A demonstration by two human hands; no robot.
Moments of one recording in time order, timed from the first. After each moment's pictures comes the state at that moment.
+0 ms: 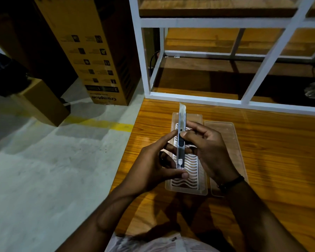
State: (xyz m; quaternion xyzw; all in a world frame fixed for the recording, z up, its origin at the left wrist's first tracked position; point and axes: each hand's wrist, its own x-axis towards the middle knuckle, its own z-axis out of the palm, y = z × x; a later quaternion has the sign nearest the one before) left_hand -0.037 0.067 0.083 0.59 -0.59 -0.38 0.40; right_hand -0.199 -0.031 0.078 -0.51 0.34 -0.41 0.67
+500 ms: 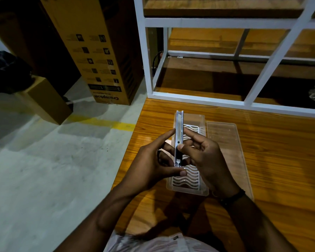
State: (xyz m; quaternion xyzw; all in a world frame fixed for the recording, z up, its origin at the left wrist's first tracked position) left_hand -0.035 0.069 0.080 0.60 -0.57 -0.37 0.41; right_hand -0.199 -0.007 0.073 -0.57 0.39 -0.37 0.62
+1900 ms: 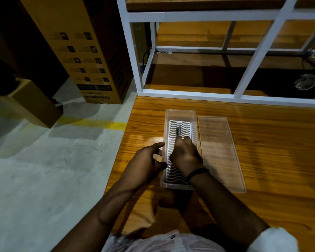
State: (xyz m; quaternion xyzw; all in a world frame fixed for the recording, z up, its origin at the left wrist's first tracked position) left_hand -0.031 0.053 0.048 0.70 -0.59 -0.32 0.26; right_hand -0.158 -0.028 0.038 -0.74 0.61 -0.06 0.26
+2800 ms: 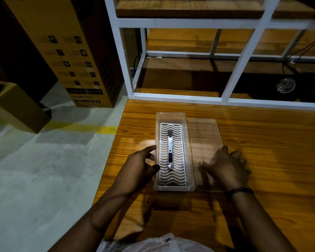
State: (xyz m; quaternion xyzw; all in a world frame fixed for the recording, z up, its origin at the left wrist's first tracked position) left_hand -0.036 0.058 0.045 0.69 -0.60 -0.30 0.26; right_hand -0.284 -0.026 0.040 -0.58 0.78 0.04 0.22
